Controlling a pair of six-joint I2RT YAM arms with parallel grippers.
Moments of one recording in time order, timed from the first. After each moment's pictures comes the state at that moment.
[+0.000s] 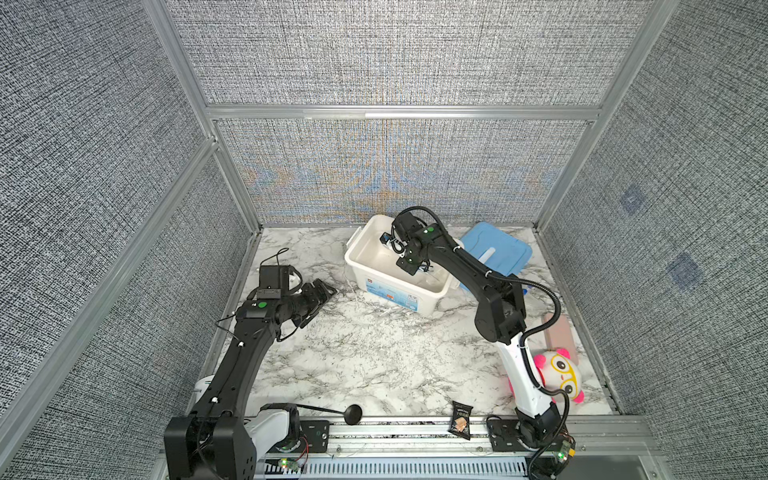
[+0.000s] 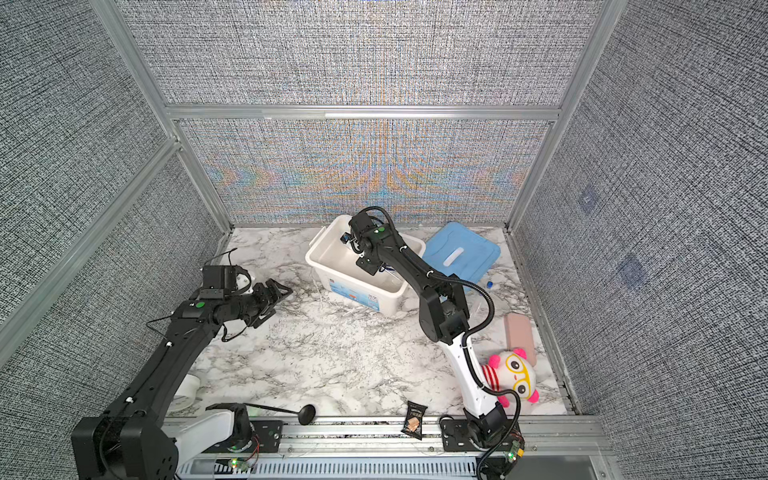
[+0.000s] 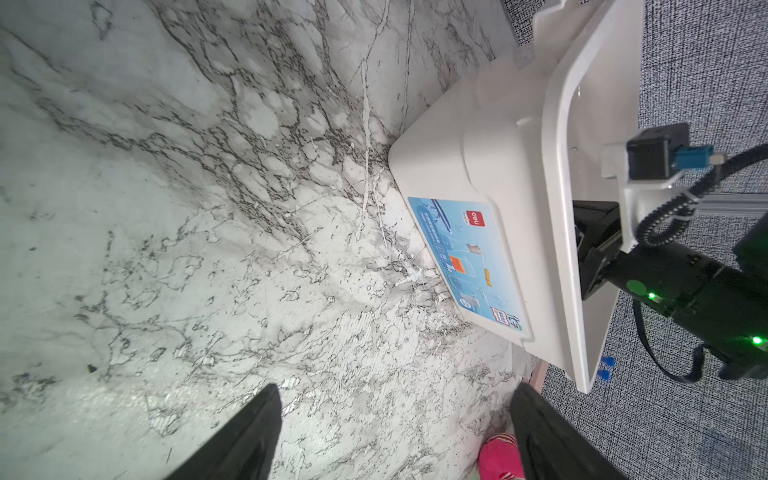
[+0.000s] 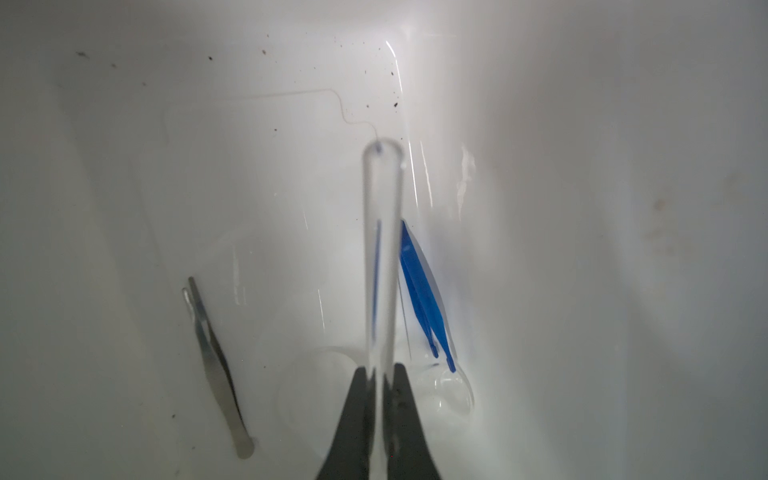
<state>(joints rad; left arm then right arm) -0.06 1.14 0.88 -0.64 0.50 -0.75 0.60 2.37 2.27 -1.02 0.22 -0.46</state>
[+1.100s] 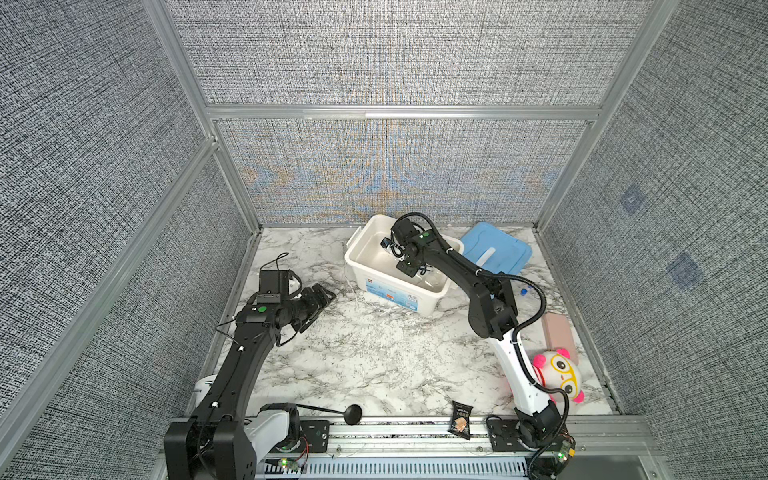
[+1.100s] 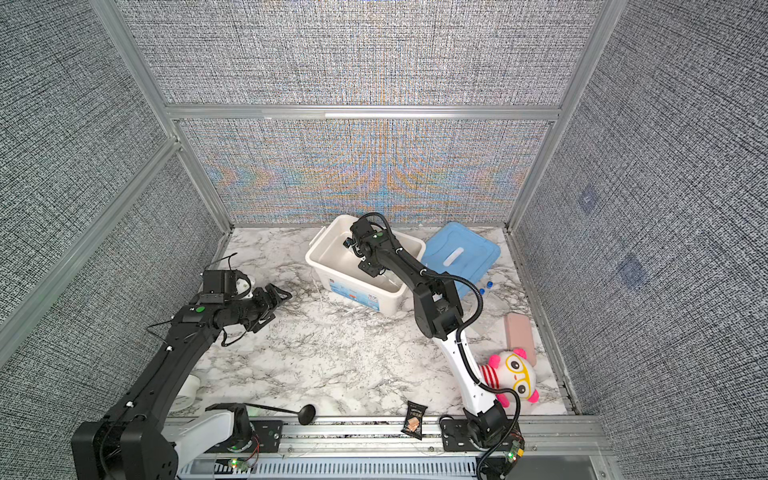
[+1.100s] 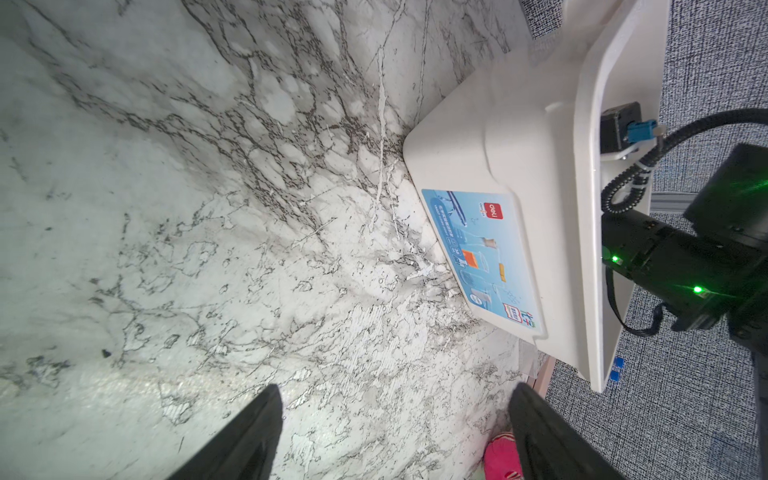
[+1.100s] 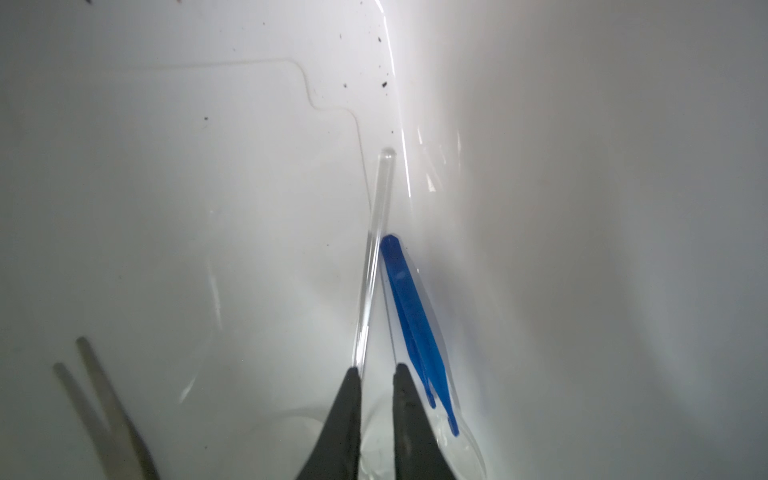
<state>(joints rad) -0.05 1.11 0.83 -0.64 0.50 -0.75 0.58 2.45 2.28 -0.96 0.25 -0.48</state>
